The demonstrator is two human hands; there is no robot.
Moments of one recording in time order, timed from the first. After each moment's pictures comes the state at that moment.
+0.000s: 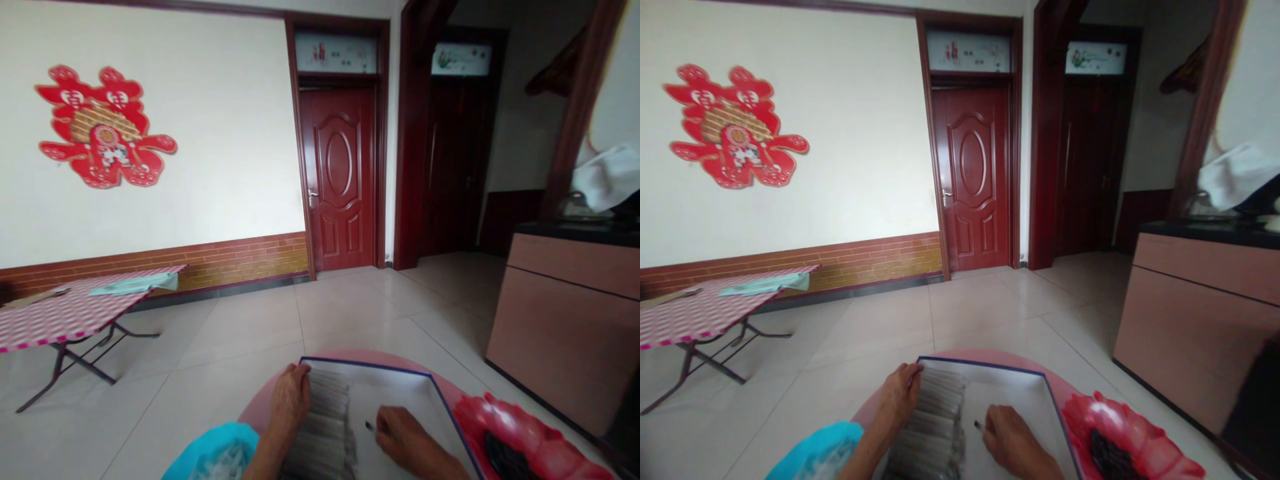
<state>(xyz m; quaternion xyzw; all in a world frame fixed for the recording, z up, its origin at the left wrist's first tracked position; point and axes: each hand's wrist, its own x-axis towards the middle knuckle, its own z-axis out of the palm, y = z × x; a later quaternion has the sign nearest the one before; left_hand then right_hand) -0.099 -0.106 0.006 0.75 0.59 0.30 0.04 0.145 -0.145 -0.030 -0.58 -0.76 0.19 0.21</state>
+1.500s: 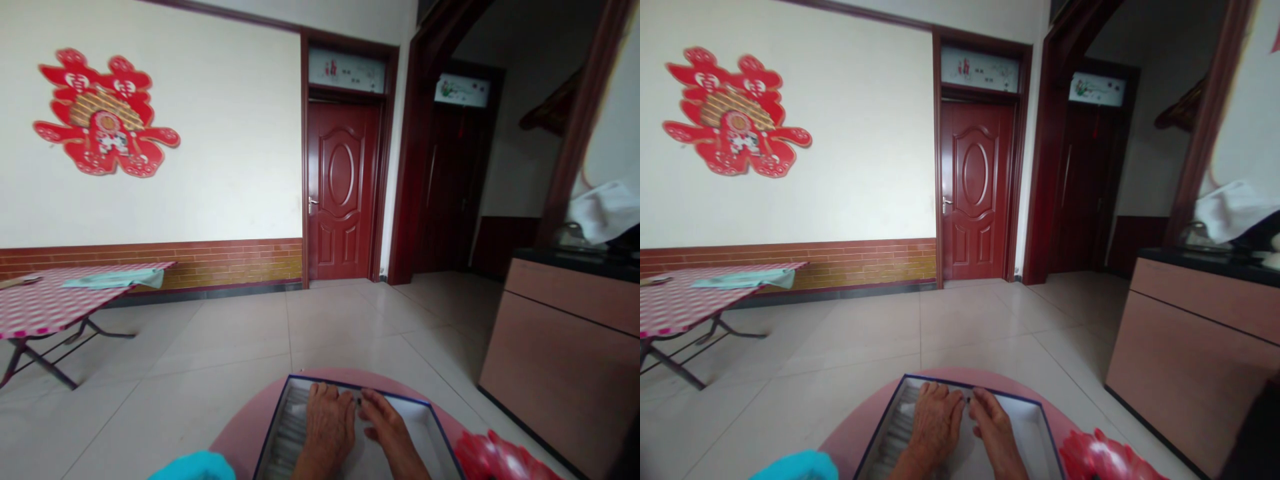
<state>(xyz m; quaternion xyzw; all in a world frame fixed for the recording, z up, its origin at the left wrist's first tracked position) -0.005 -0.092 -0.024 0.78 0.50 0.37 -0.10 0.129 -0.110 -0.027 -0.52 -0.44 0.49 0.54</state>
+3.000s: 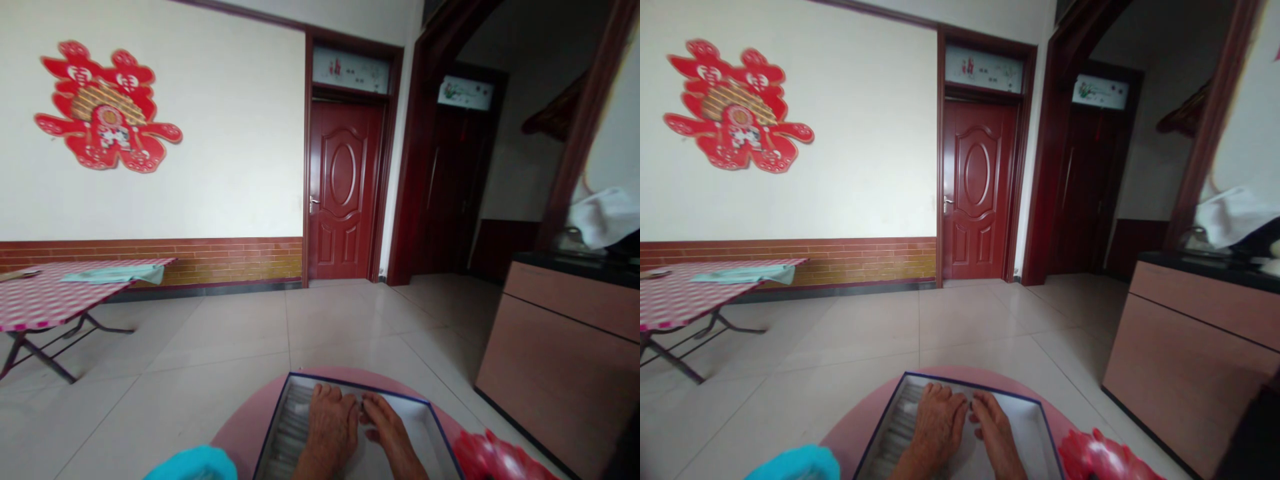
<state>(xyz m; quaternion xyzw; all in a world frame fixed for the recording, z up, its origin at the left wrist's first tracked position) -0.004 -0.099 -0.021 0.79 0.49 0.36 -0.08 0.129 -0.111 -0.029 -0.54 -0.46 0.47 0.53</state>
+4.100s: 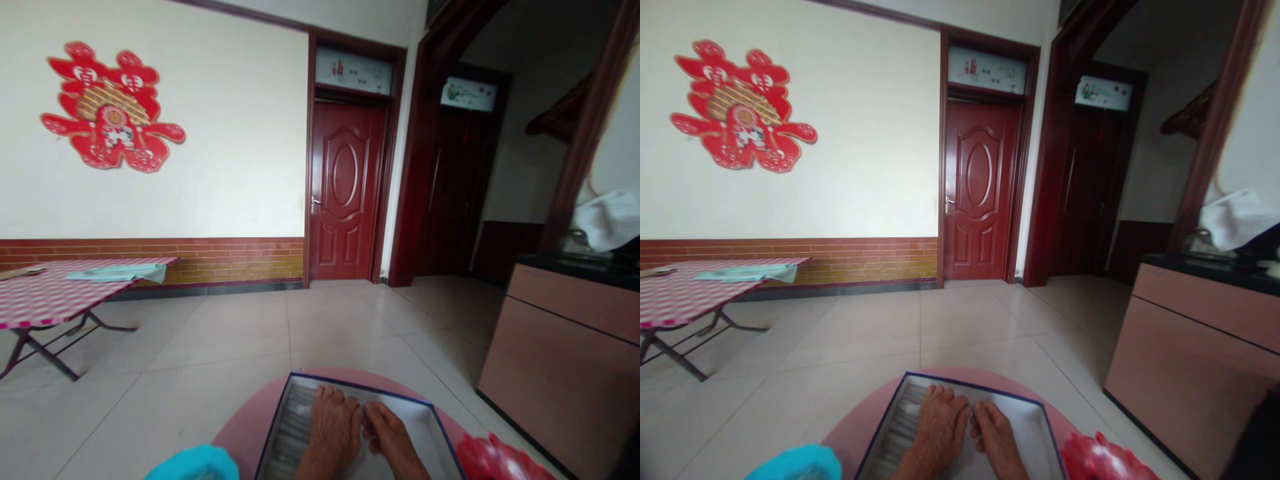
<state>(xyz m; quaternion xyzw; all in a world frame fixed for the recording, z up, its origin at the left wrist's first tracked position) -0.003 -0.098 -0.028 0.80 0.48 0.36 -0.07 0.126 -0.109 -0.035 -0.52 -0.46 0.49 0.52</state>
